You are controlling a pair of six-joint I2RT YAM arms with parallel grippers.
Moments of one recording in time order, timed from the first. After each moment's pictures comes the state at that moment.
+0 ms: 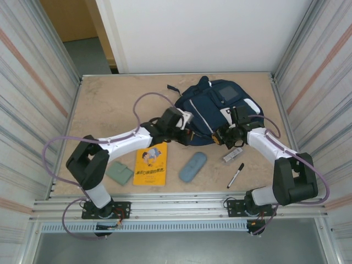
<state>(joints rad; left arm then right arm) -0.78 1.68 1.13 -0.22 0.23 -0.37 0.24 1.40 0.84 -0.52 -0.38 1.15</state>
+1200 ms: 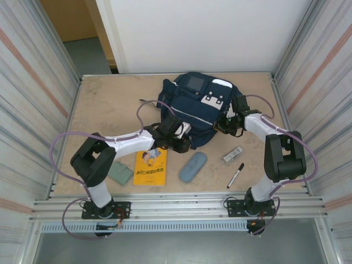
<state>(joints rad) -0.81 1.75 1.08 -0.30 0.23 -0.30 0.16 1.65 1.03 -0.49 -0.38 0.58</state>
